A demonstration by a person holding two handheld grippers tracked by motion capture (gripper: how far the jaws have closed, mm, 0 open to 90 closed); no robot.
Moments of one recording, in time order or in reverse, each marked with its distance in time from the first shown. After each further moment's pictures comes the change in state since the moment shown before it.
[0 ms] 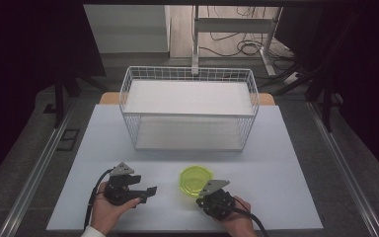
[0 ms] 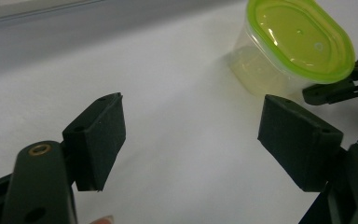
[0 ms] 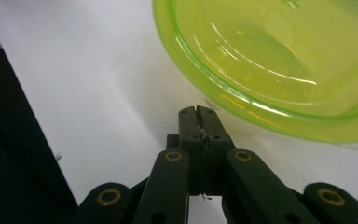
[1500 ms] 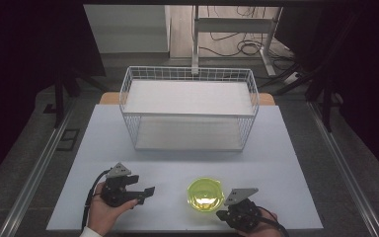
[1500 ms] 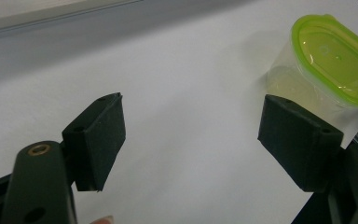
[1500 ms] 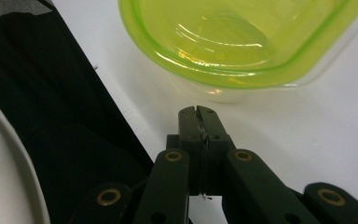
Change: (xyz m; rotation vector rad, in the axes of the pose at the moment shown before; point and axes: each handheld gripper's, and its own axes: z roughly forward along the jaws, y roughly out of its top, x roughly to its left) left arm -0.001 -0.002 -0.008 -0.024 0.006 0.008; right arm -0.010 -0.042 -0.054 0.040 0.078 0.041
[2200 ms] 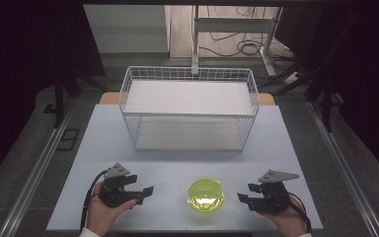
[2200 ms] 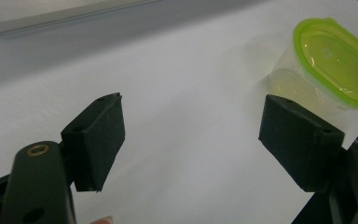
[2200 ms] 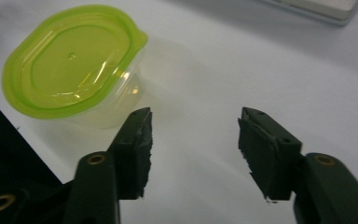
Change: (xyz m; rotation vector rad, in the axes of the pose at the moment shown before) left arm 0.000 0.000 -0.003 -0.007 0.007 -0.003; right arm -0.060 -0.016 -0.047 -0.175 -0.148 0.248
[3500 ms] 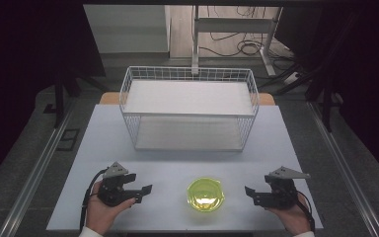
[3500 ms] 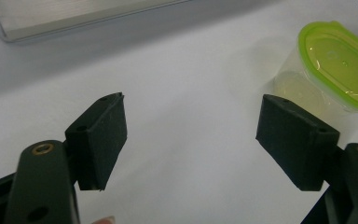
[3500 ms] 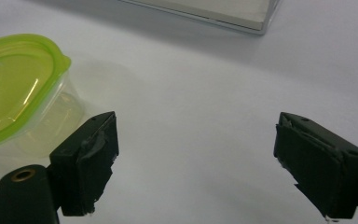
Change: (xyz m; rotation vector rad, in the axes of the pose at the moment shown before) left arm 0.002 0.003 -0.003 -0.018 0.019 0.007; right arm -0.028 -0.007 -0.005 -0.094 -0.140 0.086
